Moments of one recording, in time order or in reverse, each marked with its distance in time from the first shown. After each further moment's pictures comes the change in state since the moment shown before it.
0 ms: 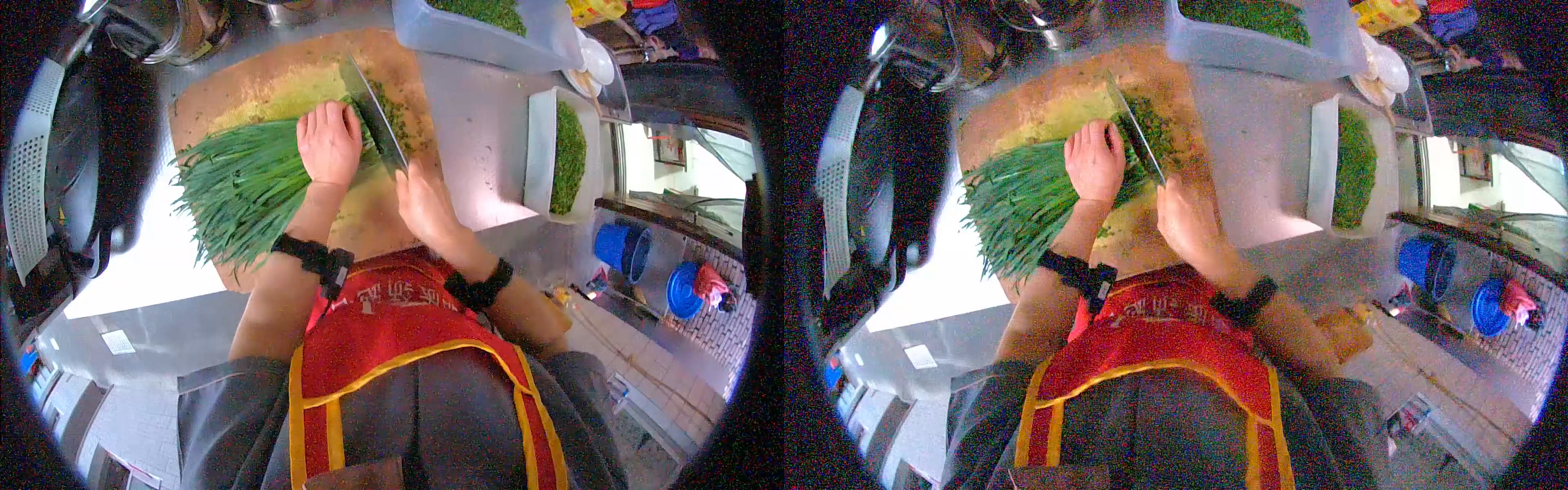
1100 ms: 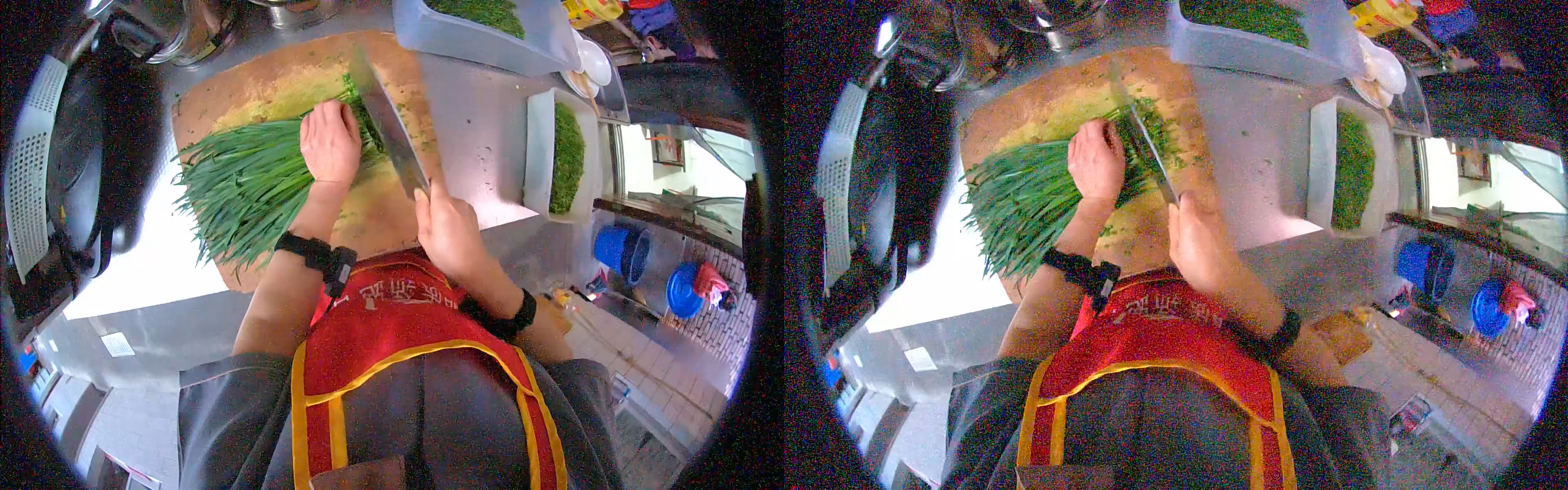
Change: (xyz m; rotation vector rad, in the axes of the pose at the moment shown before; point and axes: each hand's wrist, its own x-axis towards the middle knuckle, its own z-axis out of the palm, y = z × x) left_hand -0.002 -0.002 -0.001 -0.041 0.021 -0.046; right_hand -0.028 -0.030 -0.045 0.015 -0.015 0.036
